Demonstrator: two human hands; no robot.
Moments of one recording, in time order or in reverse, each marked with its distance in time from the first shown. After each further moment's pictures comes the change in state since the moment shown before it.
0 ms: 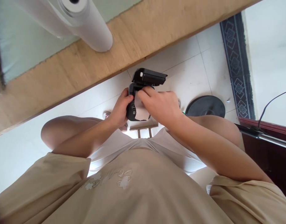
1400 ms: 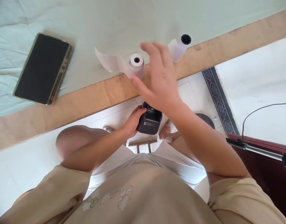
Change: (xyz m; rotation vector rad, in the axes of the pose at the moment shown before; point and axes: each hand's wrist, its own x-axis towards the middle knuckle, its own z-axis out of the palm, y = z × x) left_hand -0.014 0.027 0.005 -0.202 -0.049 -0.253; right_hand 0.068 -0.004 -0.063 0.343 0.804 -0.359
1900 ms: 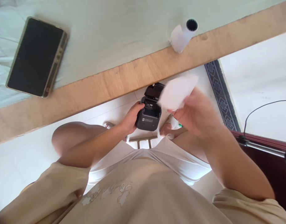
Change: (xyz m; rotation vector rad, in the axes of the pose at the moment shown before) left_hand -0.001 -0.007 -0.009 -0.017 -0.007 0.041; right_hand -0.075 -0.036 -0.054 1.084 -0.017 1.095
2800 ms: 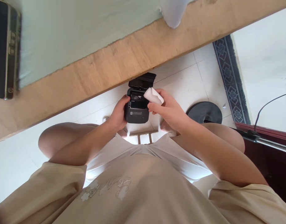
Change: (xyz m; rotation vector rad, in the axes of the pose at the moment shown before) left_hand 0.018 -0.004 -0.015 -0.009 0.105 0.047; right_hand 0.035 0.070 -0.016 -0.196 -0.046 0.243
